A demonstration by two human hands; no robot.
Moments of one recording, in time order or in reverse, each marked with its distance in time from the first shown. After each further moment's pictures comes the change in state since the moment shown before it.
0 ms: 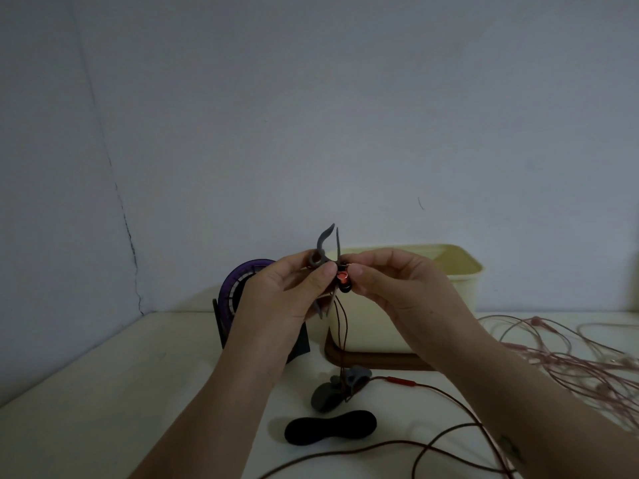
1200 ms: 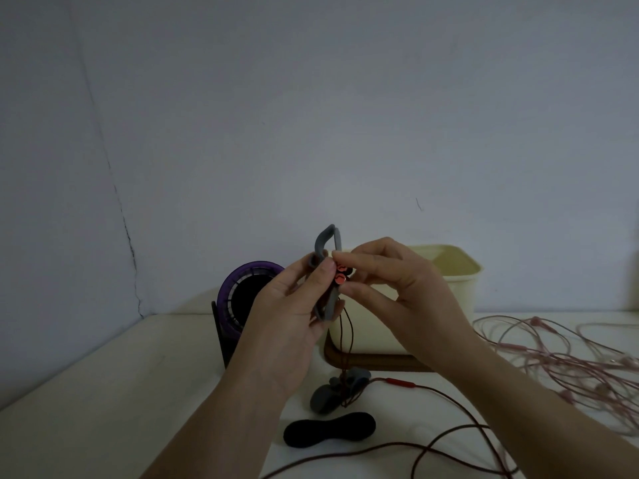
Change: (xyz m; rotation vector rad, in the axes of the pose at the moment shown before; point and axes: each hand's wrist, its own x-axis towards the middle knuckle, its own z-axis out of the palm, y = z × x) left_hand -0.009 0.002 0.012 -0.340 -0.036 -0.158; right_hand 0.002 0.008 -0.010 -0.682 -0.106 -0.576
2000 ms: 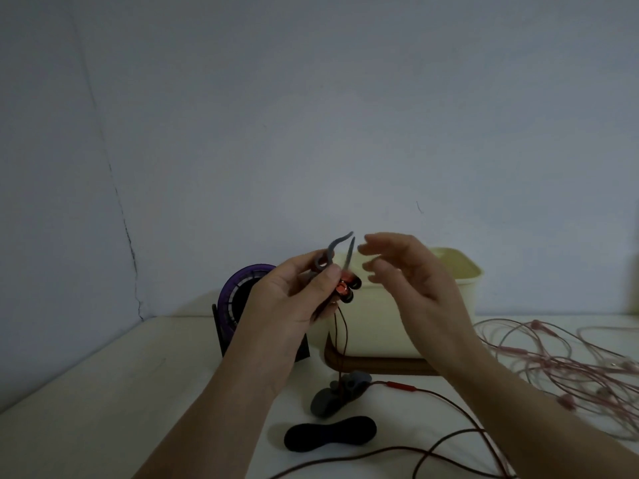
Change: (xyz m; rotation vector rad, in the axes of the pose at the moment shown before) left_hand -0.004 0.009 -0.001 0.280 -0.006 0.121; right_hand -0.004 0.001 -0.003 0.239 0.128 0.239
